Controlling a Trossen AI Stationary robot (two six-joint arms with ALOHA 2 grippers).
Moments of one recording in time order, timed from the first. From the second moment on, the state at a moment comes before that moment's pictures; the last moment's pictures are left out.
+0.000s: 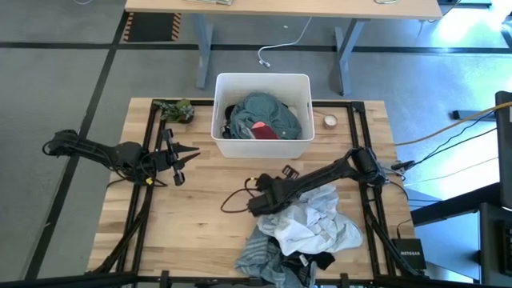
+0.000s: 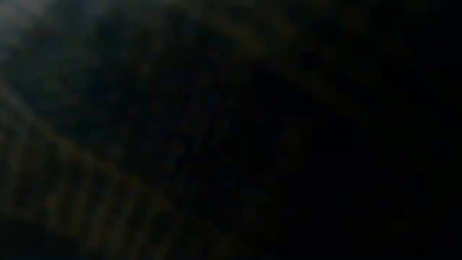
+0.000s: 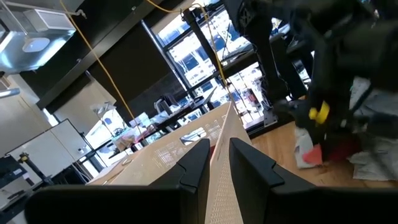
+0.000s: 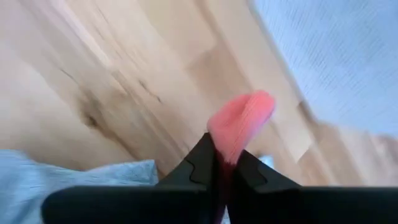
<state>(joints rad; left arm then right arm) -0.25 0.43 0.26 0.32 -0.48 0.64 0.31 2.12 1.69 -1.27 0.43 0.94</state>
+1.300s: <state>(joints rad) -0.25 0.43 0.26 0.32 -0.48 0.65 0.04 2.07 2.34 -1.34 0.95 0.46</state>
